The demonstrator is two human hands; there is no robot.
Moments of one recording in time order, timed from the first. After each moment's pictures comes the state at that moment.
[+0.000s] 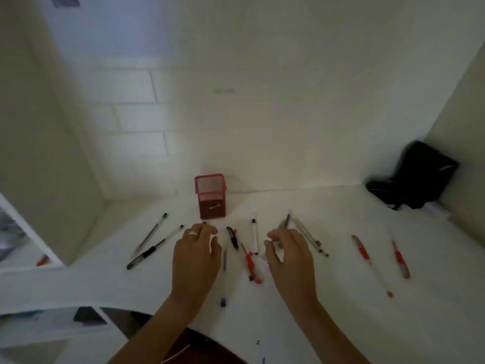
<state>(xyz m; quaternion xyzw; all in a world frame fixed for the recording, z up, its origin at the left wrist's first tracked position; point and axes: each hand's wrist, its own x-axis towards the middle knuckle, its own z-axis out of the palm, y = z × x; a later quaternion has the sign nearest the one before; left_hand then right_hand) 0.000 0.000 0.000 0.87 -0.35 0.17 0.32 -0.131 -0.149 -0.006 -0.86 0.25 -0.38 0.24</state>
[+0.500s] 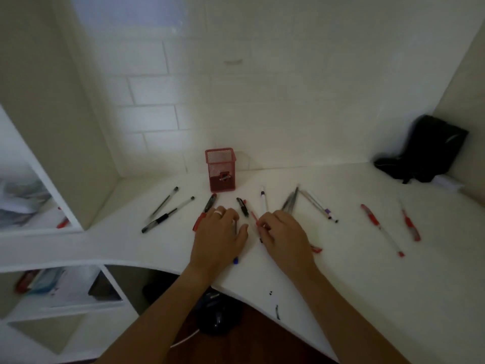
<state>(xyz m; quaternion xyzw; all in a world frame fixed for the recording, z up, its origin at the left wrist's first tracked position) -0.011 0.005 -0.041 0.84 -0.43 0.19 0.28 -0.125 -0.134 -0.047 -0.92 0.15 -0.34 0.11</state>
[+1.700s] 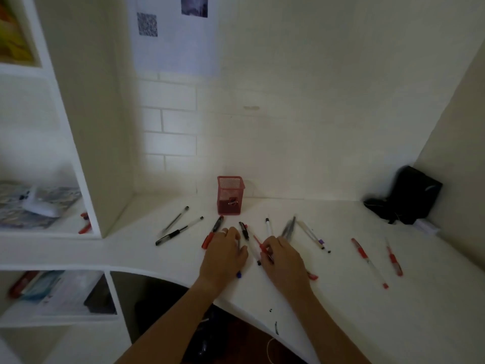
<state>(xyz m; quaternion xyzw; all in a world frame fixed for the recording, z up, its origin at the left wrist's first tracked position) -0.009 0.003 -0.038 0.85 -0.39 0.10 0.35 -0.125 -0.128 -0.042 -0.94 0.21 -0.26 0.11</state>
